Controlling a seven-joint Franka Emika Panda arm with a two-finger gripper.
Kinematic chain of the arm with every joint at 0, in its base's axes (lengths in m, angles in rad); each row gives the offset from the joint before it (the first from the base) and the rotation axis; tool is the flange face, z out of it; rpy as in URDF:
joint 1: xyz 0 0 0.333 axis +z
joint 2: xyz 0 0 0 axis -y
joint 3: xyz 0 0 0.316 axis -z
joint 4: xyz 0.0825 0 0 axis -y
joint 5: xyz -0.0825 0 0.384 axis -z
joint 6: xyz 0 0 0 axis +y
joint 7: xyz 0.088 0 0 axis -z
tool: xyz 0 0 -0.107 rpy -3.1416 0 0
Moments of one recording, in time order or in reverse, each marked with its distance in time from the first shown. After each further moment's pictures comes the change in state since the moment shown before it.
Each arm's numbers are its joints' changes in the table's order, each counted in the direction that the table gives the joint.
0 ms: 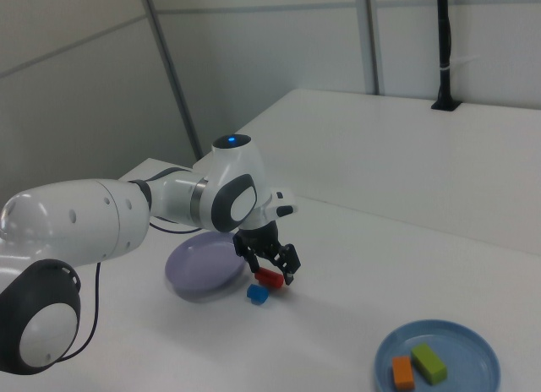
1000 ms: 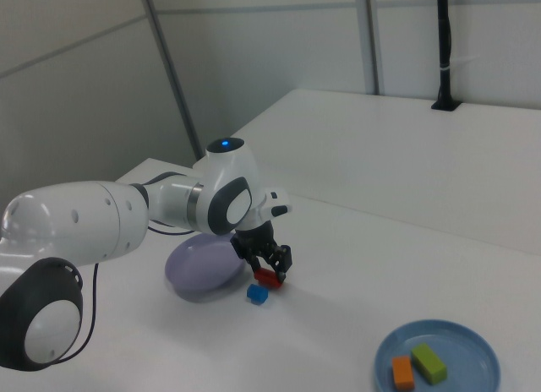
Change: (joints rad) arm 0.024 -0.020 0.001 0.001 0.000 -0.057 0.002
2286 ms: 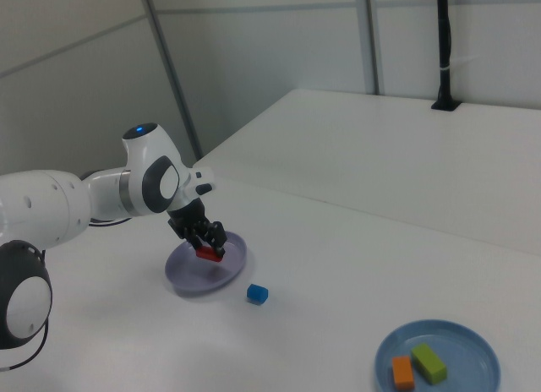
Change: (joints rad) arm 0.178 0.040 -0.068 0.003 0.146 -0.008 0.275
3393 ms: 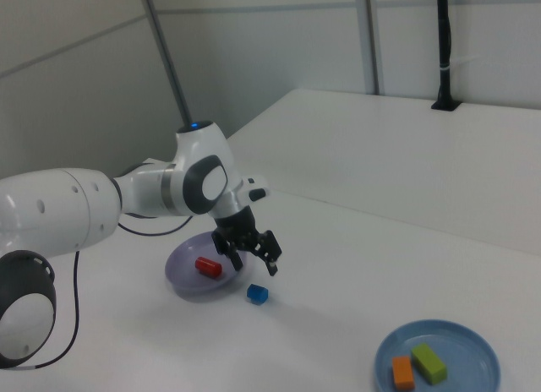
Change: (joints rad) arm -0.147 0.051 0.057 -0.040 0.002 0.155 -0.240
